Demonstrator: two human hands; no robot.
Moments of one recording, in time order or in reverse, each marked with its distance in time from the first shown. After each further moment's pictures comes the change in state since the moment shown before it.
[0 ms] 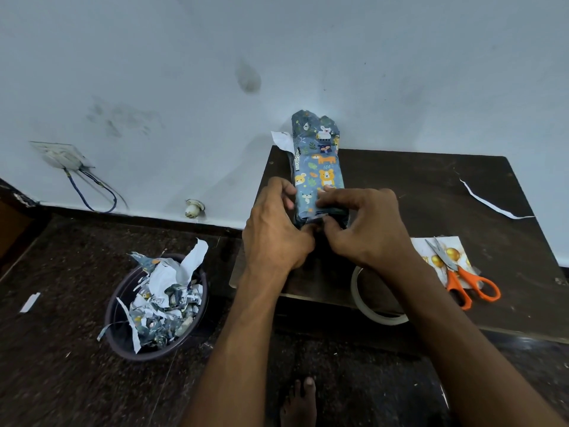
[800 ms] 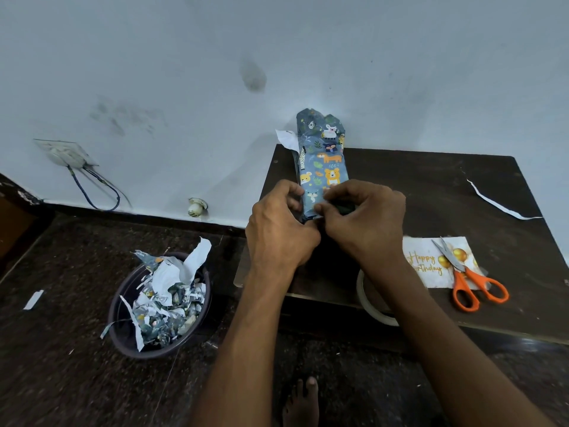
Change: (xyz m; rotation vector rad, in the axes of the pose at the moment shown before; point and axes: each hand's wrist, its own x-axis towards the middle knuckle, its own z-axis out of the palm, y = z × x) left_hand -0.001 0.007 -0.004 -0.003 0.041 -0.060; right_hand 0.004 -0.009 0.021 0.066 0.282 0.146
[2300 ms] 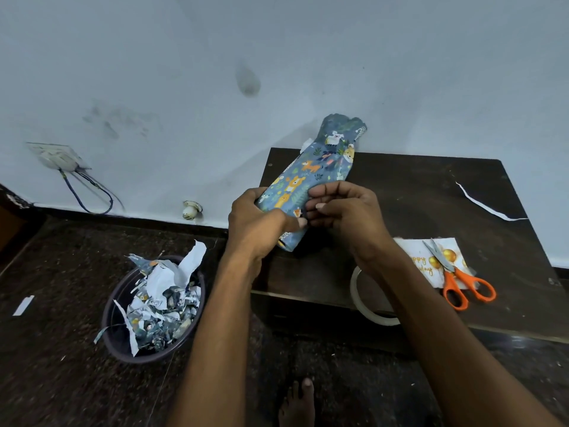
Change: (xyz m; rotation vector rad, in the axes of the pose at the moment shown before) left_hand 0.023 -0.015 -0.018 -0.477 -0.170 -0.415; right_hand 0.011 -0.010 0.001 0.760 -0.322 0.542
